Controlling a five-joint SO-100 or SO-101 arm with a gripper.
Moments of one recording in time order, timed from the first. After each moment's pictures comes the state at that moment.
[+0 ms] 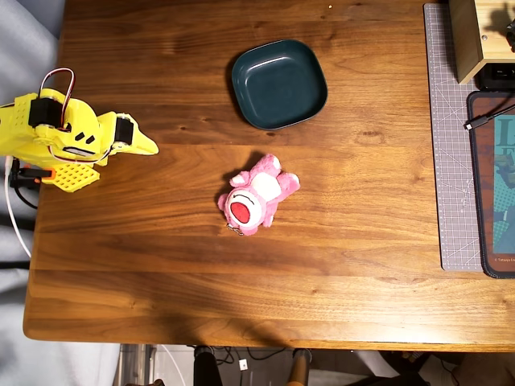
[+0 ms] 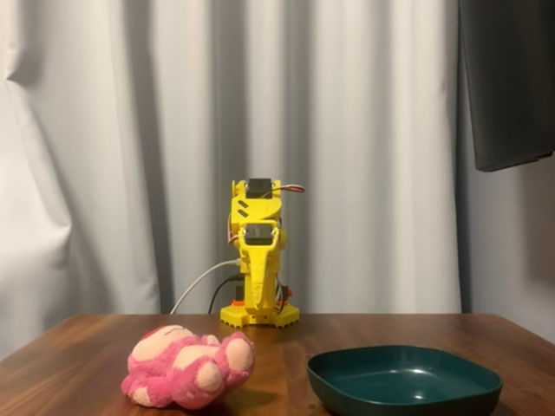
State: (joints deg) arm -1.6 192.0 175.3 70.4 -8.4
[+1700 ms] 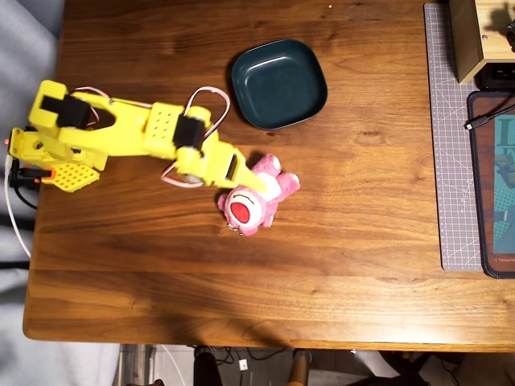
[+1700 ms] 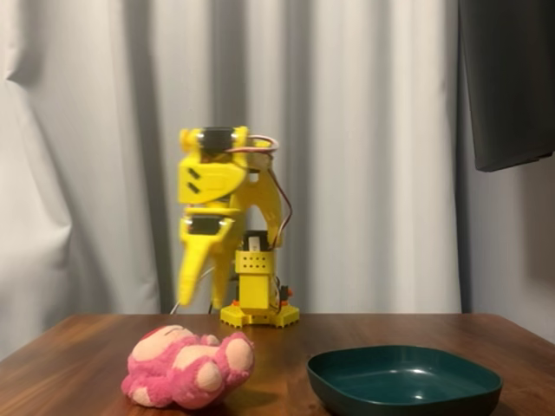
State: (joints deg) arm -8.3 75.2 76.3 86.7 0.2
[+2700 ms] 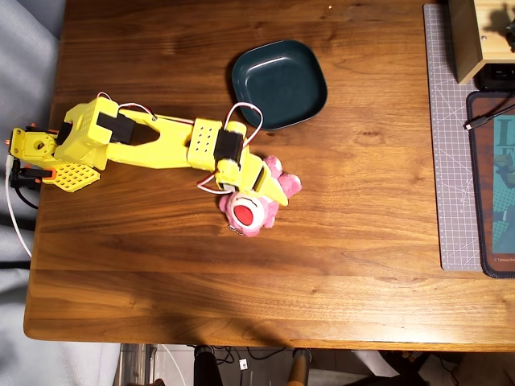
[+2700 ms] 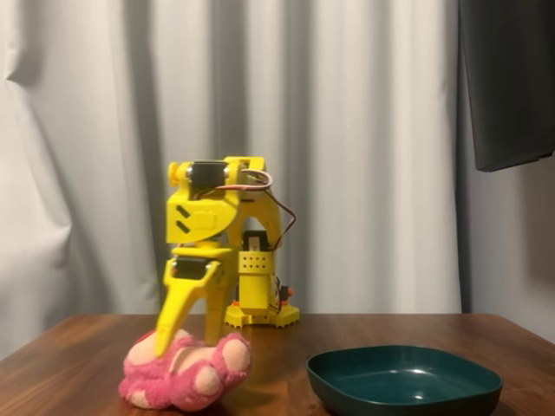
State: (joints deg) arm -12.9 50.3 51.2 88.5 6.4
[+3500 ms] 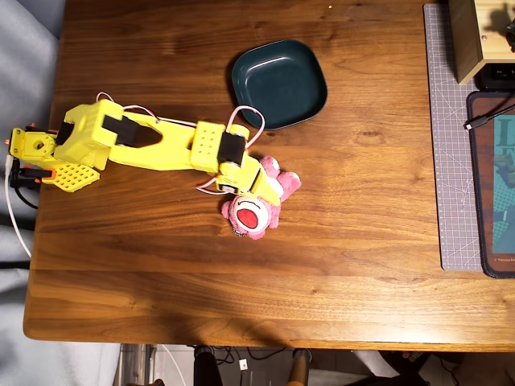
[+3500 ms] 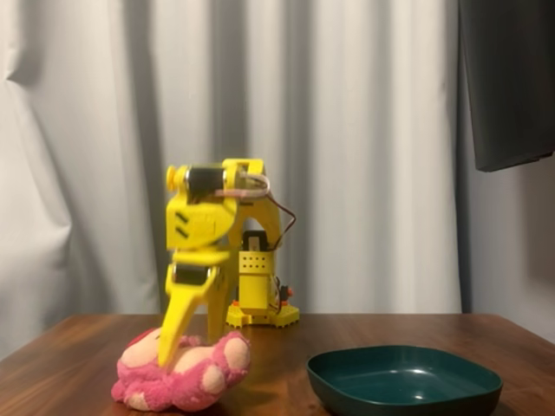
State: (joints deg) arm -11.6 44.1 47.2 93.8 6.4
